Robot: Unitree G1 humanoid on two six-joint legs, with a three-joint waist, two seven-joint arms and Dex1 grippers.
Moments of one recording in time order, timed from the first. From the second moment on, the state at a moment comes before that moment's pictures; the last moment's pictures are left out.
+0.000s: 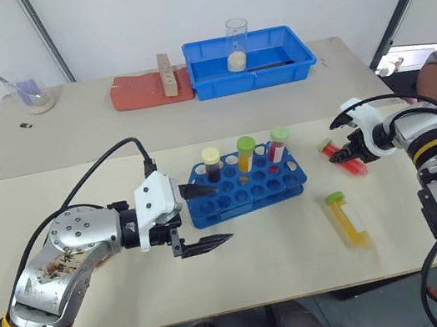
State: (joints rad) left arm -0.33 0.81 -0.05 -0.55 -0.56 0.58 -1.01; right arm -1.08 -0.73 0.18 0.97 -0.07 0.60 1.03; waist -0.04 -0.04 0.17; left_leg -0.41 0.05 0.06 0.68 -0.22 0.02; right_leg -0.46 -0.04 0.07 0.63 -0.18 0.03
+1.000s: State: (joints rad) left arm -0.30 0.71 0.02 -0.49 -0.67 0.55 -1.00; right arm -0.18 -0.22 -0.10 -0.27 0.20 0.18 0.52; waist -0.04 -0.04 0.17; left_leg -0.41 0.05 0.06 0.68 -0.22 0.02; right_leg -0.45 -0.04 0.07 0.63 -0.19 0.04
